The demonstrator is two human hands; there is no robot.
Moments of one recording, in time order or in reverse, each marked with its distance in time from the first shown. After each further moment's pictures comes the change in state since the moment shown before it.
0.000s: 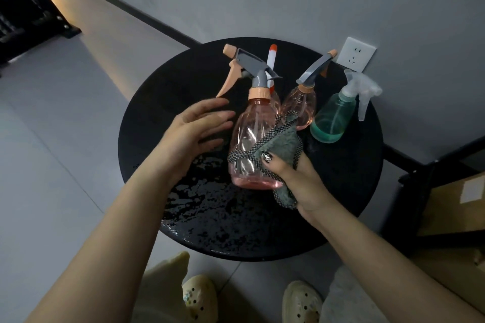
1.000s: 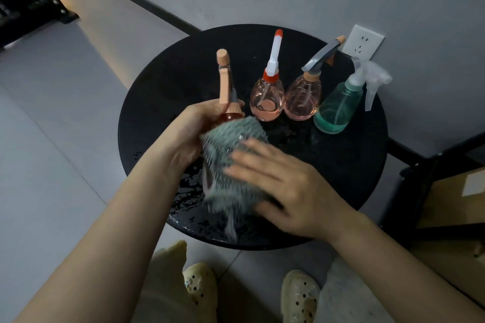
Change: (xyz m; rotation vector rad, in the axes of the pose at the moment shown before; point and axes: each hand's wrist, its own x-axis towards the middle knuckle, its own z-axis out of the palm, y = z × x) left_hand 0.024 -0.017 0.004 -0.223 -0.106 -0.147; right_hand -0.017 -0.002 0.000 -1.214 -0.391 -0.842
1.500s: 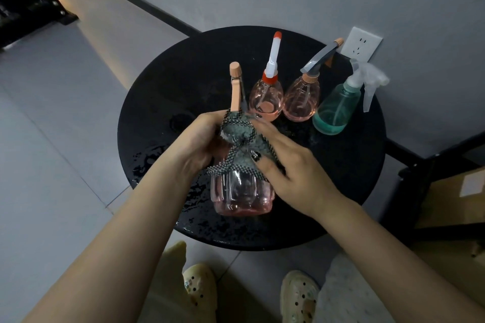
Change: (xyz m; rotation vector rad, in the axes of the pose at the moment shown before) left_hand -0.001 -0.008 0.015 -0.003 -0.007 -0.057; right_hand 0.013 0.006 0.001 0.352 0.183 0.368
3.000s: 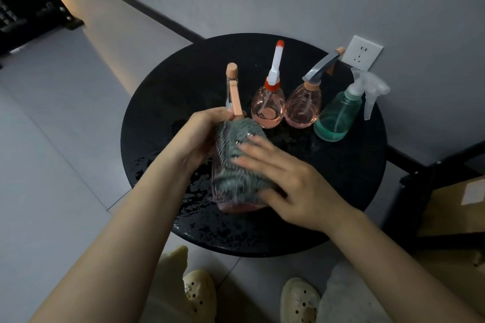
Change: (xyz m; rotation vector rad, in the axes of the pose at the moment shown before) left_hand 0.002 0.009 -0.013 0.162 0.087 0.063; right_hand -0.005 0.006 -0.005 -0.191 -0.165 -0.227
